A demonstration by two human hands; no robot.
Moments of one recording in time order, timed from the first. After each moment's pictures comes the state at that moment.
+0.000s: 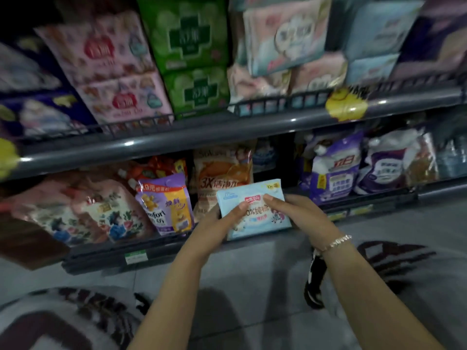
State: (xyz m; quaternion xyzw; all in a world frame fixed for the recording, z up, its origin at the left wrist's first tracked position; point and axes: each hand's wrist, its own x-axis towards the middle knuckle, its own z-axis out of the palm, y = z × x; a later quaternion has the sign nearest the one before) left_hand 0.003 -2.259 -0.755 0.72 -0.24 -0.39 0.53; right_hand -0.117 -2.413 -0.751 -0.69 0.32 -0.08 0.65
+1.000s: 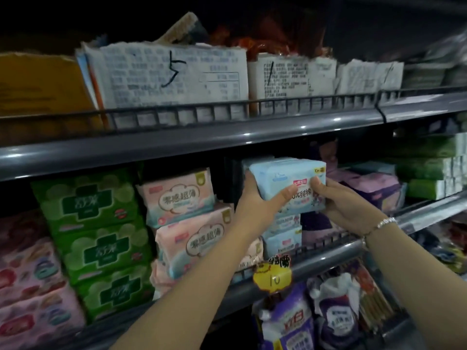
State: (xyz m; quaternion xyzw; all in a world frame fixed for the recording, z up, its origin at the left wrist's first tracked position) left_hand -0.023 -2.569 -0.483 0.65 -0.50 -0.18 0.54; right_hand -0.169 -2.686 -0.485 -0.62 0.12 -0.35 0.69
